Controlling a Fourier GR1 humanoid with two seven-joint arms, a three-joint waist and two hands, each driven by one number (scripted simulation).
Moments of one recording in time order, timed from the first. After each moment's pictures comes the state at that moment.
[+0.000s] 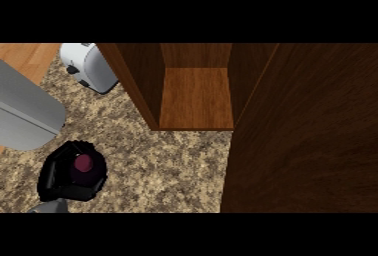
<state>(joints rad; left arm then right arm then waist) -0.07 0.15 0.24 -1.09 0.08 -0.29 -0.68 -0.11 -0.07 0.09 -2.49 -0.07 0.07 0.68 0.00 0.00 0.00</state>
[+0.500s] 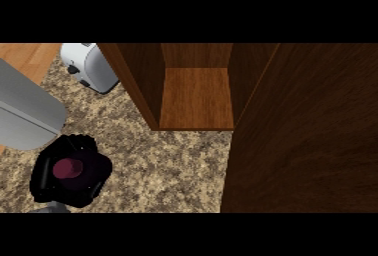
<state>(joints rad) 0.01 0.09 0.18 -1.45 0.19 -0.31 -0.45 -0.08 -0.07 0.09 -2.49 -0.07 0.09 0.65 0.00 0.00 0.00</state>
